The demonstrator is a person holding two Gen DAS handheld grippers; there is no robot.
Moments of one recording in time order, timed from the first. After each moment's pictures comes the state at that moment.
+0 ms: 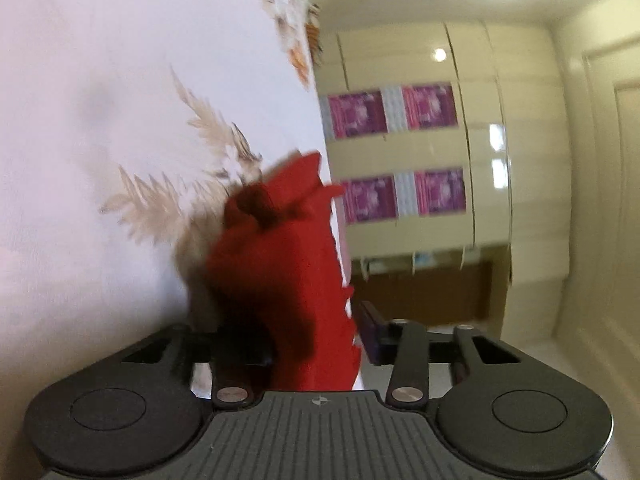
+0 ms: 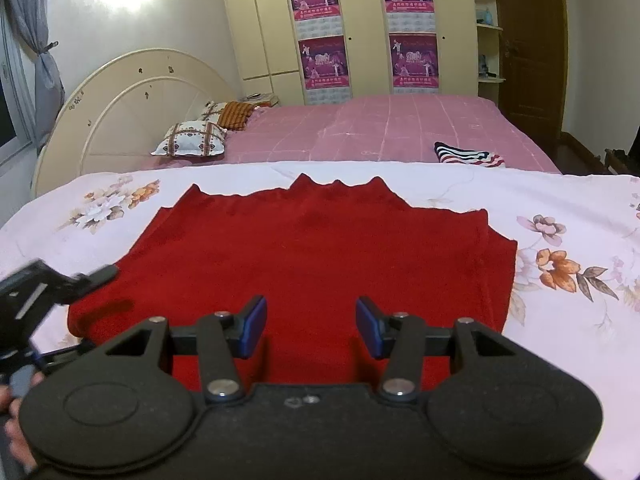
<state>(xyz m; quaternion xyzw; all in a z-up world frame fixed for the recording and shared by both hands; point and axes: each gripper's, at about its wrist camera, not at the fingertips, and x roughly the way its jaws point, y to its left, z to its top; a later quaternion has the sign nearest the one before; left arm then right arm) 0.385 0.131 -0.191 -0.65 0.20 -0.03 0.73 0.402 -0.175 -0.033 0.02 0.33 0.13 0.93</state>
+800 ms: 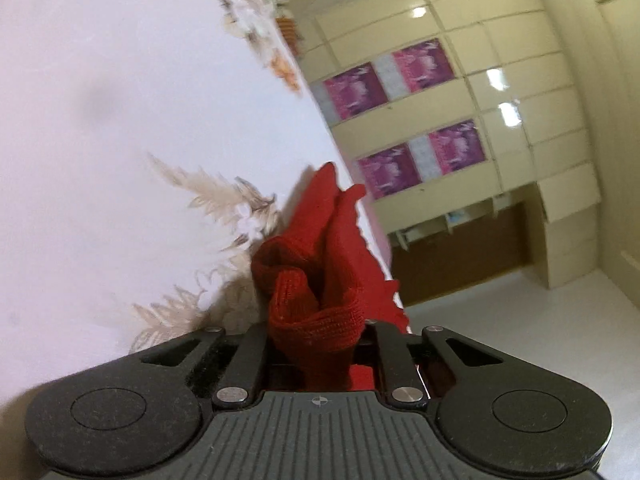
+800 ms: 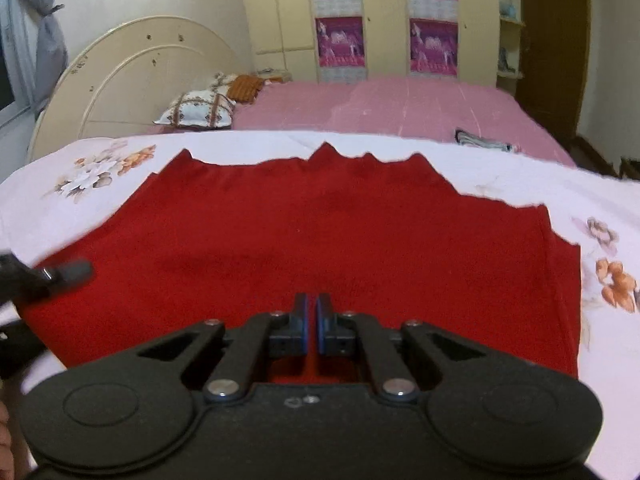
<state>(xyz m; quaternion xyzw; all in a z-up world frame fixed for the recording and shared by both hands) 0.421 0.170 -0.171 -0.53 0.25 -0.04 0.81 0.445 -0.138 -0.073 -0.02 0.36 0.14 0.92</state>
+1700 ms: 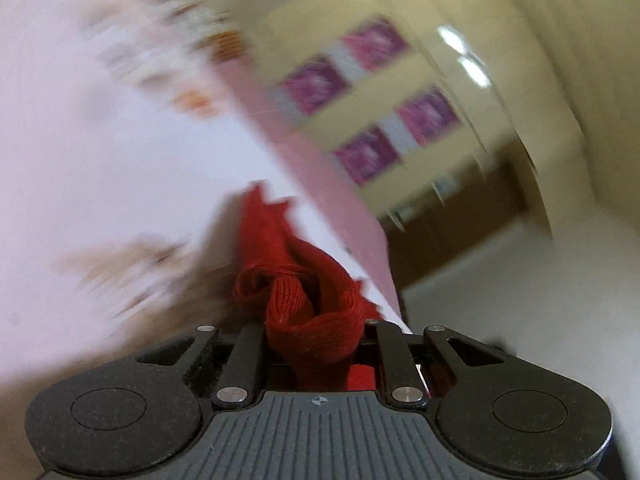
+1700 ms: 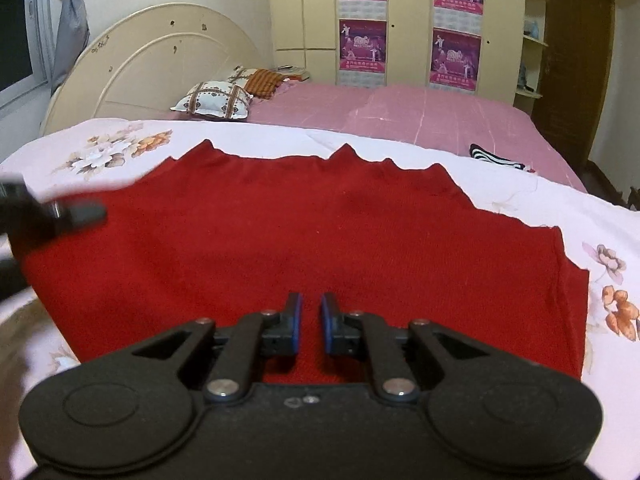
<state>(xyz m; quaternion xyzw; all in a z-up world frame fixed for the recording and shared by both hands) 0.443 0.141 -0.103 -0.41 0.25 -0.08 0.87 0.446 -0.130 -0.075 -0.05 0.35 0.16 0.92</state>
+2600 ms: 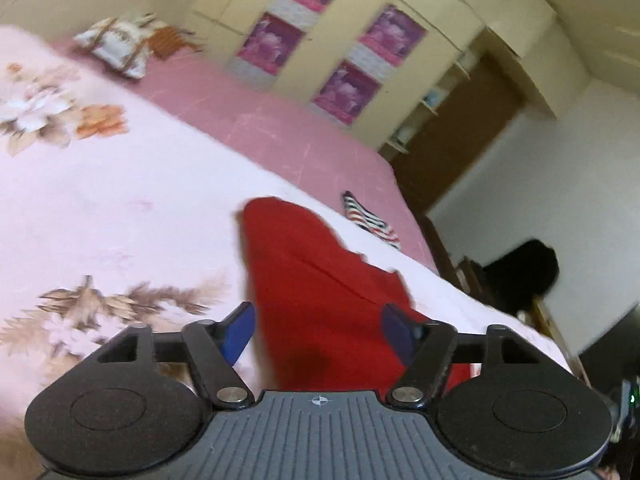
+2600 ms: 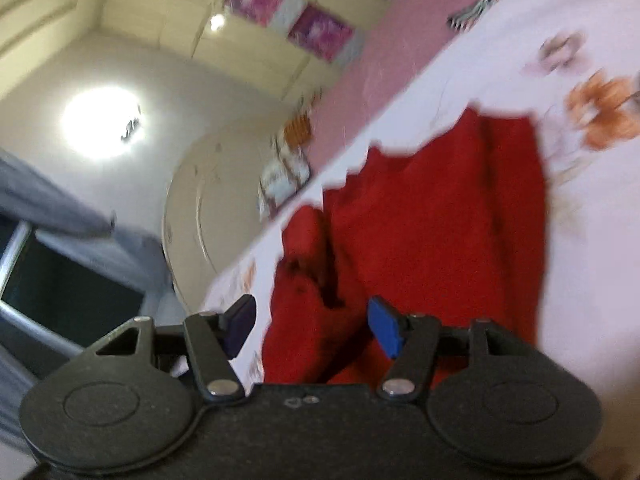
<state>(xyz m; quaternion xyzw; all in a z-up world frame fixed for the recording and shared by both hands) 0.460 0.125 -0.055 -0.29 0.32 -0.10 0.90 0.468 -0.292 -0.071 0.39 0.40 0.26 0.79</state>
